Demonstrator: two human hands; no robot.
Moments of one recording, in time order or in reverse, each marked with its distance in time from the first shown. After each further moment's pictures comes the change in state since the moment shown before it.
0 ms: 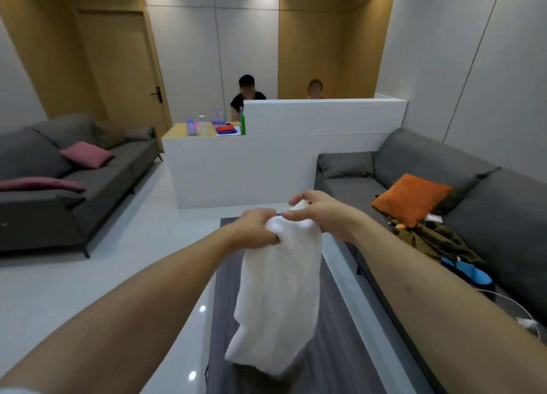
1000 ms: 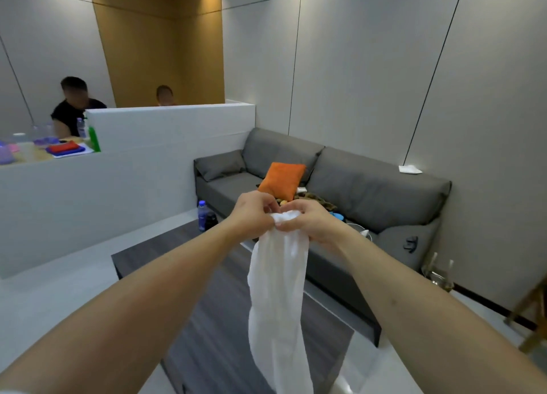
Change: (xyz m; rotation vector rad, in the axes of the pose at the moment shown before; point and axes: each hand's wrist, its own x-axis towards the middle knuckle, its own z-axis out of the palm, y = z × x) left_hand -0.053 -0.025 -0.057 -0.087 -0.111 0.581; right_hand -0.103 -0.046 0.159 0.051 0.675 0.148
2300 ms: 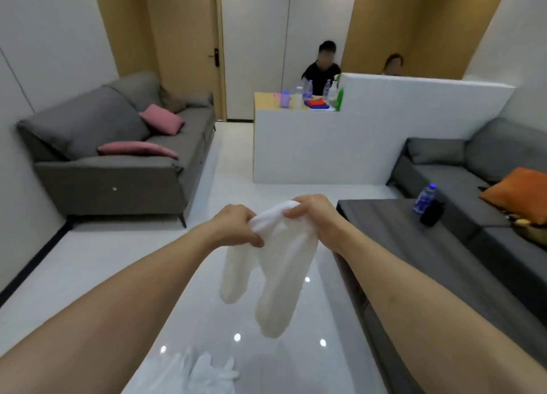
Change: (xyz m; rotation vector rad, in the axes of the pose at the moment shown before) left_hand -0.536 -0.401 -0.425 0.199 0.048 -0.767; right_hand -0.135 -0.227 0.678 0.138 -0.649 -0.017
